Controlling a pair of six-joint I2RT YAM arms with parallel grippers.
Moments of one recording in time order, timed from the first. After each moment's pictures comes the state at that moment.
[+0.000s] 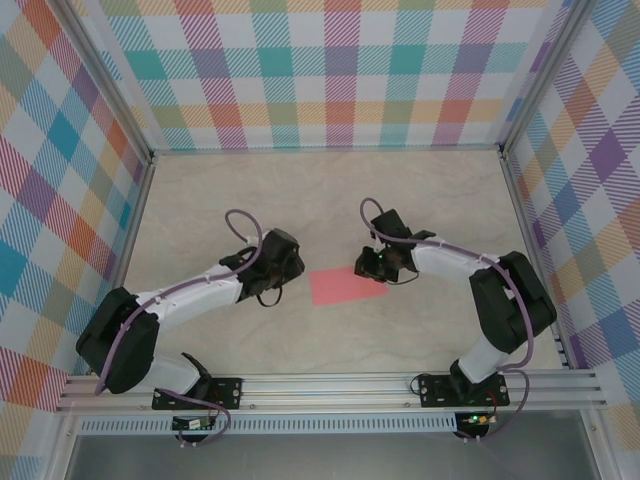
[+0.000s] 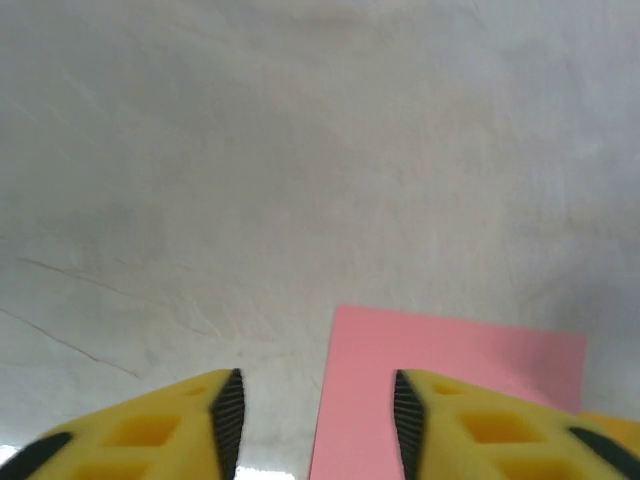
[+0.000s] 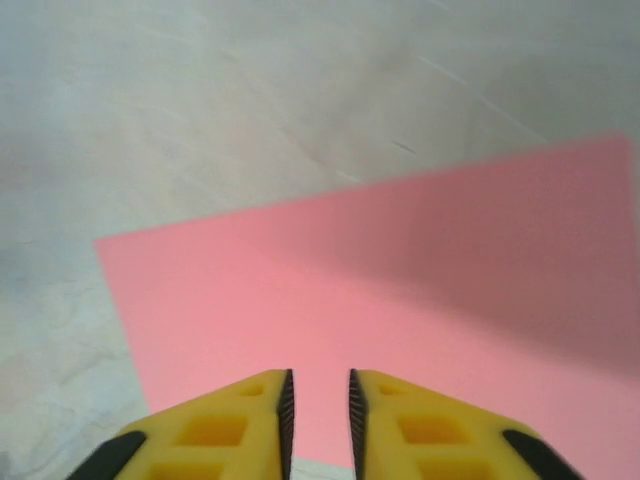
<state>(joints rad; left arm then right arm) -0.66 1.41 0.83 -0.38 -0.16 -1.08 0.55 1.65 0.96 -0.43 -0.29 0.72</state>
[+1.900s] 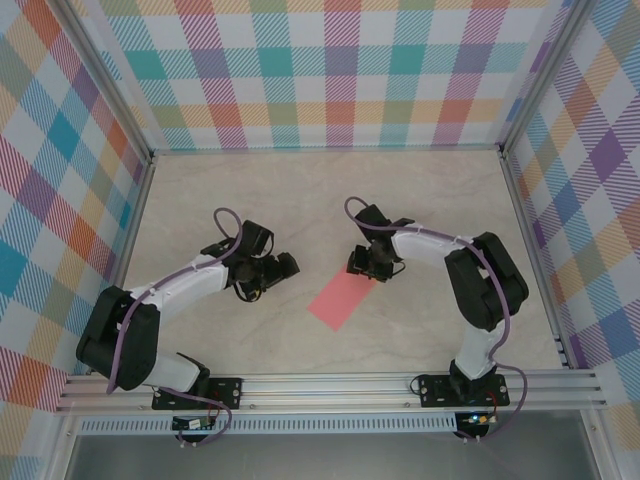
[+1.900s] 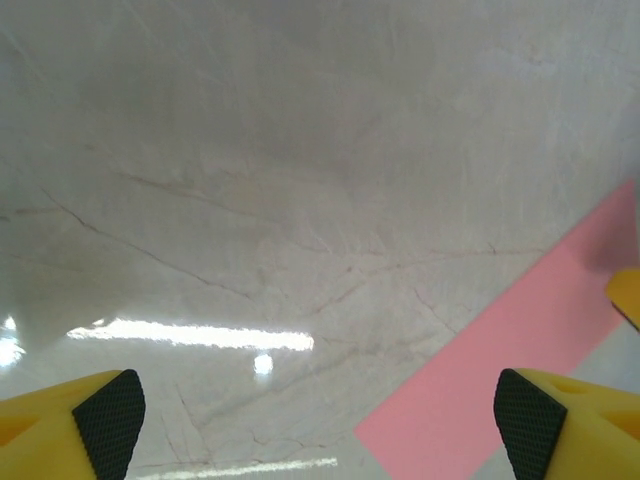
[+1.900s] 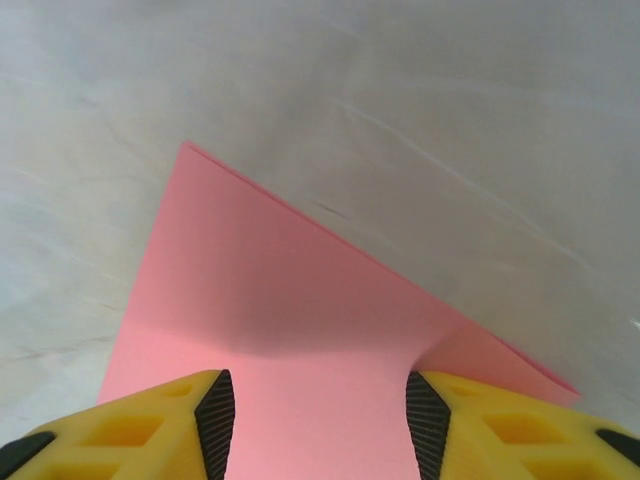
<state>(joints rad) -0.49 1.42 0.80 -0.50 0.21 -0.92 0.58 1.83 1.12 -0.58 -0.17 0.74</state>
